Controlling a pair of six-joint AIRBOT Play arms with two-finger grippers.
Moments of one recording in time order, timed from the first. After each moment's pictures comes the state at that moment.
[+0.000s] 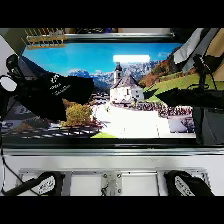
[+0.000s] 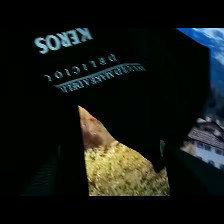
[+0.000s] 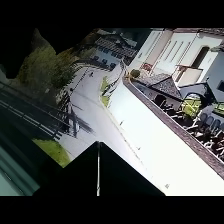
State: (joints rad) left arm 0.19 -1.33 1.25 1.36 -0.87 -1.71; right arm -0.17 -0.95 1.02 -0.63 1.22 0.86
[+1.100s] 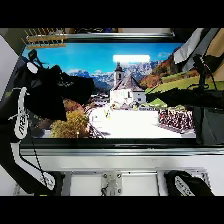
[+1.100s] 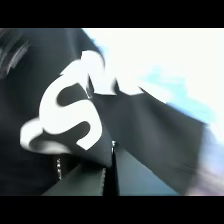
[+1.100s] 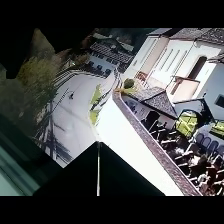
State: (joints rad) left arm 0.10 -1.83 1.77 1.24 -0.85 -1.69; right arm -0.17 -0.95 1.02 -0.63 1.22 0.86
